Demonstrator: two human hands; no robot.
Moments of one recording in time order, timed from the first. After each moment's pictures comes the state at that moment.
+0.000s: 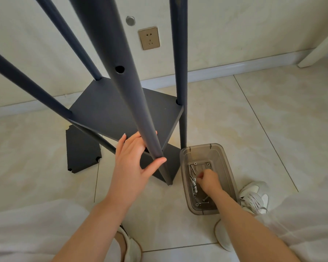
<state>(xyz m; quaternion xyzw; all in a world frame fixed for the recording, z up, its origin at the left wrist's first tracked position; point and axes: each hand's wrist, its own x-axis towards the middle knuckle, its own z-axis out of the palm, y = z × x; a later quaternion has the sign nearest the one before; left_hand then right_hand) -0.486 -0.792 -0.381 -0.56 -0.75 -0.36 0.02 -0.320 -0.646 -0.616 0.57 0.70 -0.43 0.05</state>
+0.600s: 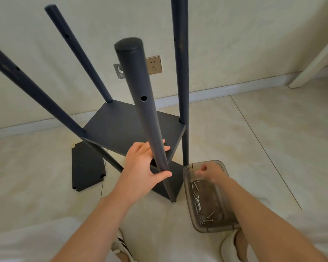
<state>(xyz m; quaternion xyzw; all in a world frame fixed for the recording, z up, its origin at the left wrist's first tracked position) -0.504 -0.774 -0.346 -0.57 -0.78 -0.26 -0.10 -0.345 -0.582 -0.550 0.49 0.74 -0.45 0.04</state>
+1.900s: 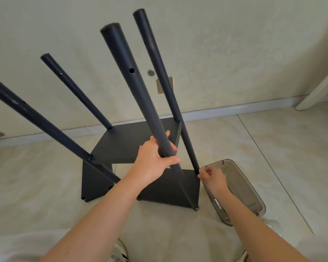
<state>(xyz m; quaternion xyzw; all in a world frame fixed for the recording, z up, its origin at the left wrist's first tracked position) -0.516 -0.744 -0.285 -0.42 -0.79 -0.36 -0.26 -0.378 -0.610 -0.474 0.56 0.65 -0.49 -0.14</state>
